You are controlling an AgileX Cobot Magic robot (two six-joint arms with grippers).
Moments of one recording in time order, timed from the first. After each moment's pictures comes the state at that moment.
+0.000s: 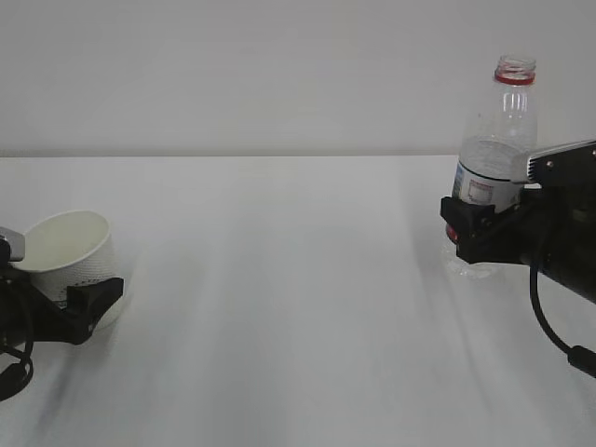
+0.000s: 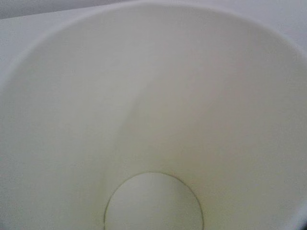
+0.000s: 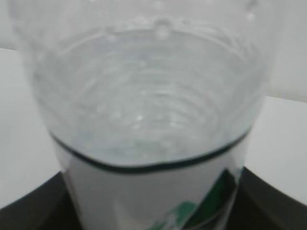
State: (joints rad) left arm -0.02 1.98 -0.34 0.38 -1.16 -0.07; right arm 0.15 1.76 -0.49 -0.23 -0.90 0.07
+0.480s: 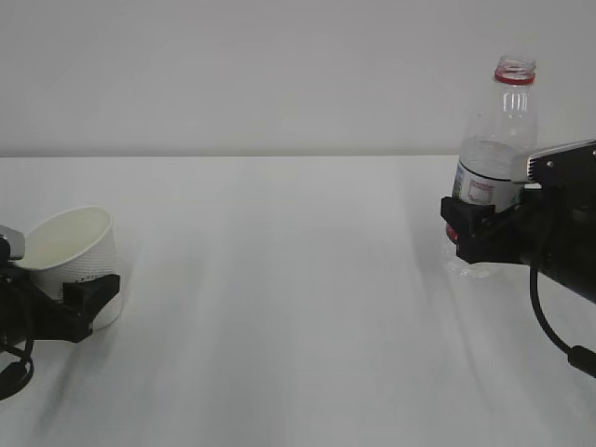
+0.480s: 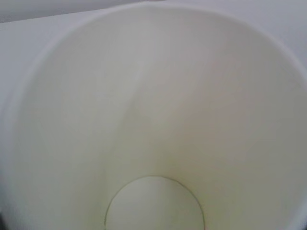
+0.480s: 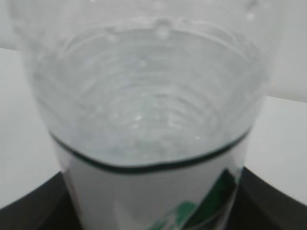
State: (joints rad) left arm -0.02 1.98 -0.34 0.38 -1.16 -0.07; right arm 0.15 1.76 -0.49 -0.23 -0.90 0.07
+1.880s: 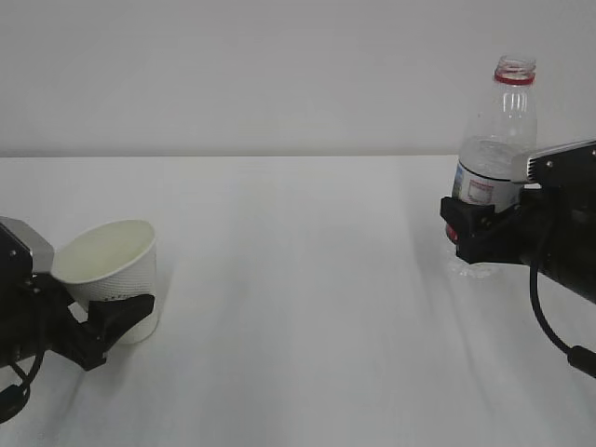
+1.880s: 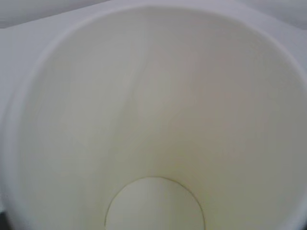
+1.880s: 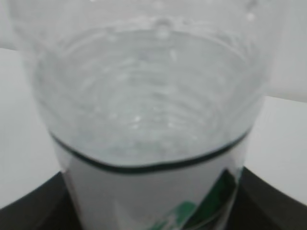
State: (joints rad) left arm -0.02 1.98 -0.37 0.66 -1.16 -0.07; right arm 0.15 1.76 -0.49 -0.23 -0.90 0.07
